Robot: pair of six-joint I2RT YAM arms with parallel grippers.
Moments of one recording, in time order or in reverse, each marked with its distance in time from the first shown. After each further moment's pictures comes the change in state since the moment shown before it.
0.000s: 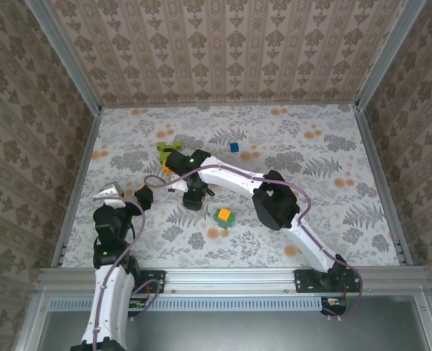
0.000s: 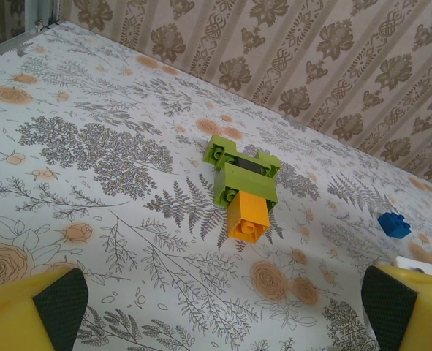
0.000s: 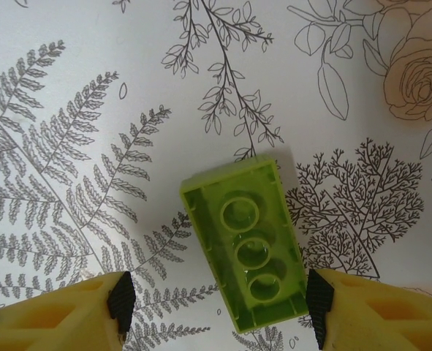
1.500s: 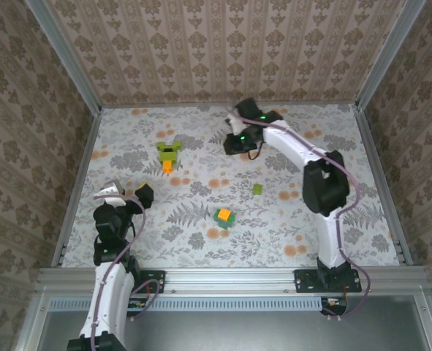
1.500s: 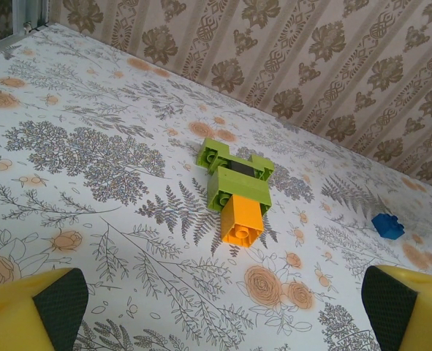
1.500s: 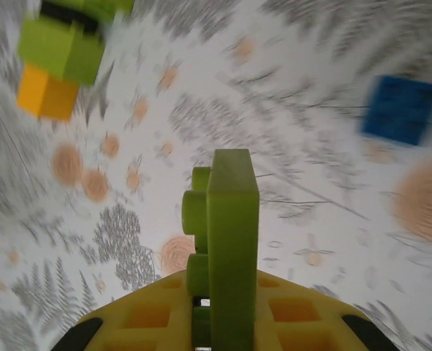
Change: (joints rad) left arm 0.000 0.060 -0.006 0.077 0.019 0.000; right arm -0.492 -0.350 -0.361 0.353 -0.378 0.610
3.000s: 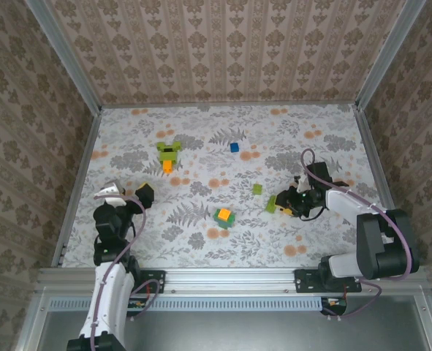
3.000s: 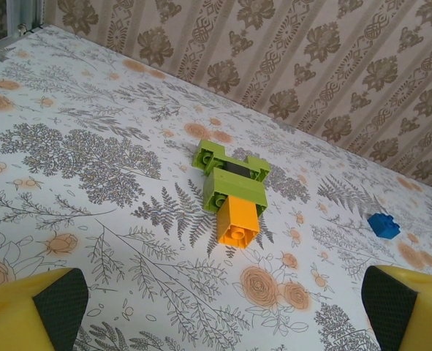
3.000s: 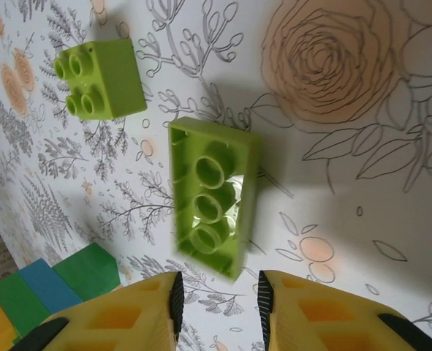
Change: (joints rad) left arm -0.007 0.000 0.000 0.007 0.006 0.001; right arm -0.351 -0.696 -1.187 0.332 -0.233 0.352
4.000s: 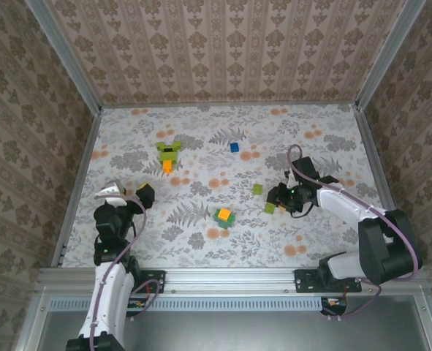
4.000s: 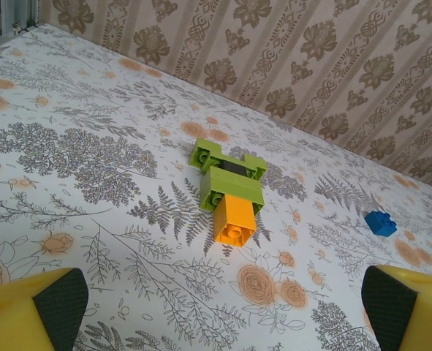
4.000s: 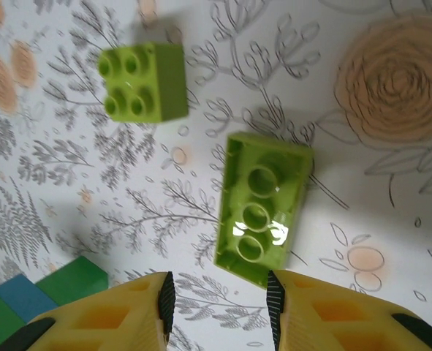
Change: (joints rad) left arm -0.007 0.000 0.000 0.000 -0.001 0.000; right arm 0.178 -0.016 0.097 -0.039 0.193 0.067
